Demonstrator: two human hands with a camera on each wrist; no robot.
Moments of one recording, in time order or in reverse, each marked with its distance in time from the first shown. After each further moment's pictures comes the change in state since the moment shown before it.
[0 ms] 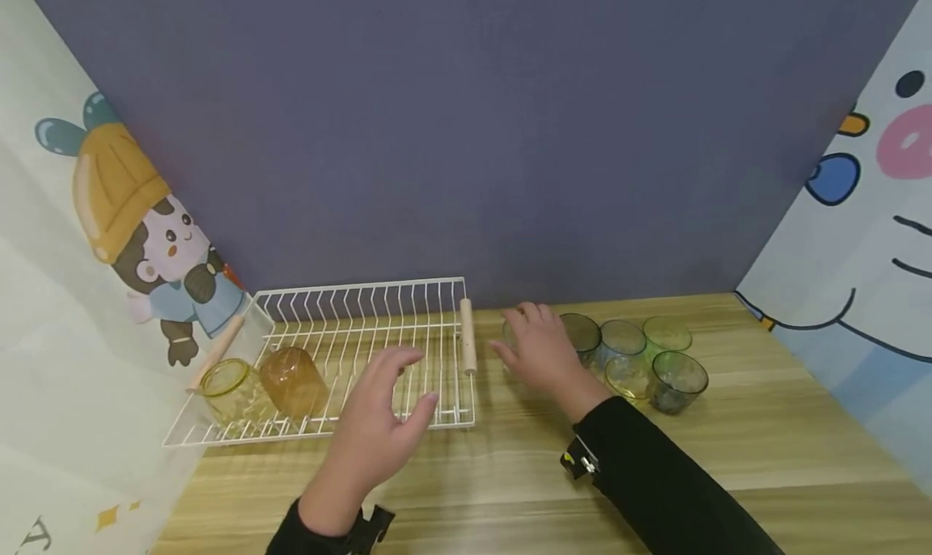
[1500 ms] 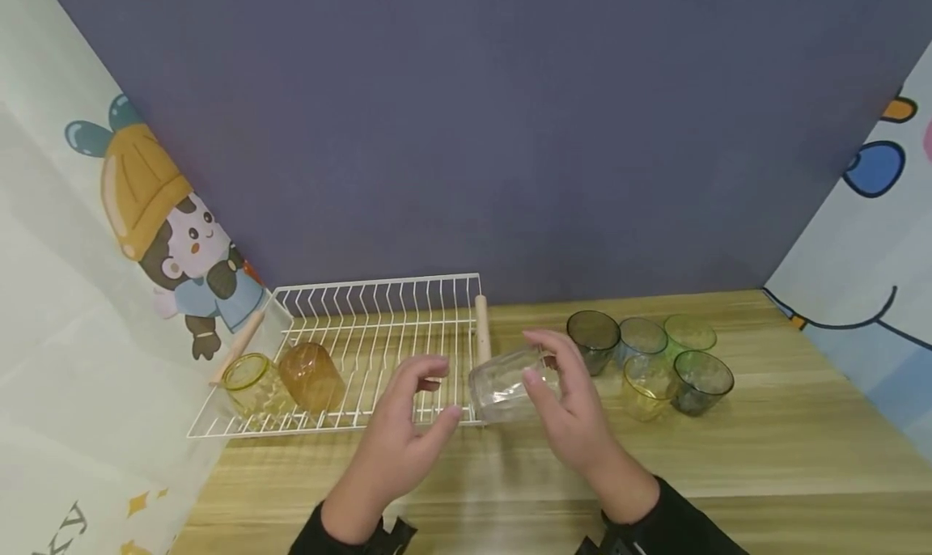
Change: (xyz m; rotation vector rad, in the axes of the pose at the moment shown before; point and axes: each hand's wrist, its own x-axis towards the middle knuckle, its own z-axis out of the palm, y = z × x) left_hand -0.011 0.006 0.008 -0.229 -0.043 0.015; right_hand -0.081 -0.064 -0.040 1.047 0.513 -0.267
